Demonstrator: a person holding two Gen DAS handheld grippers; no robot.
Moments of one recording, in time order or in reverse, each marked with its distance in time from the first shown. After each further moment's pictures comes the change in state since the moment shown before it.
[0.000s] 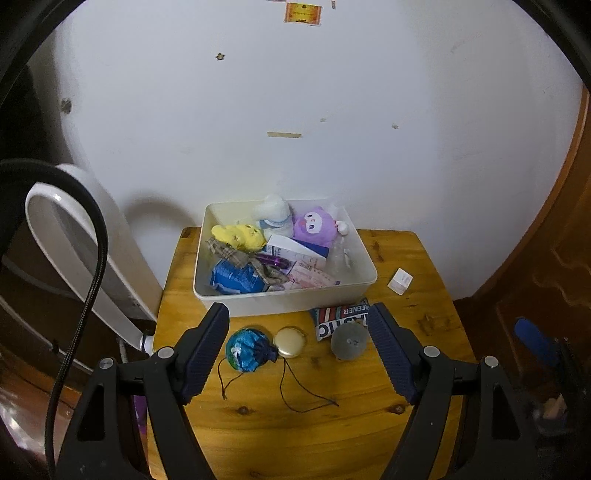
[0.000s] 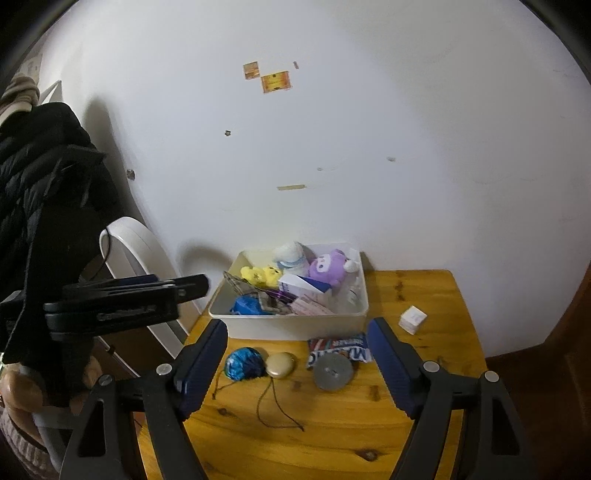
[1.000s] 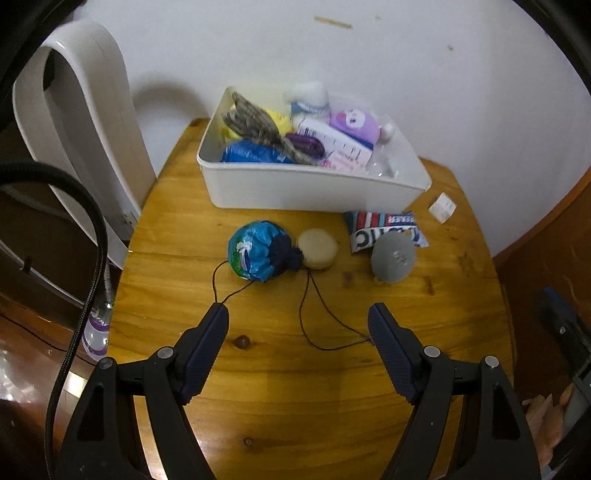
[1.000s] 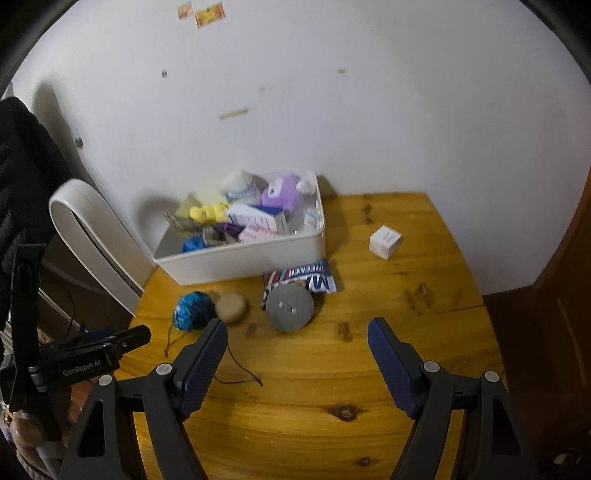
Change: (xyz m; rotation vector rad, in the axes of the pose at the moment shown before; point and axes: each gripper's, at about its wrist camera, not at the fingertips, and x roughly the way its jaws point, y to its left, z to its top) left arm 0.097 0.040 -0.094 -0.119 0.238 0.008; right arm 0.068 -0.049 -0.065 0.098 0.213 -0.082
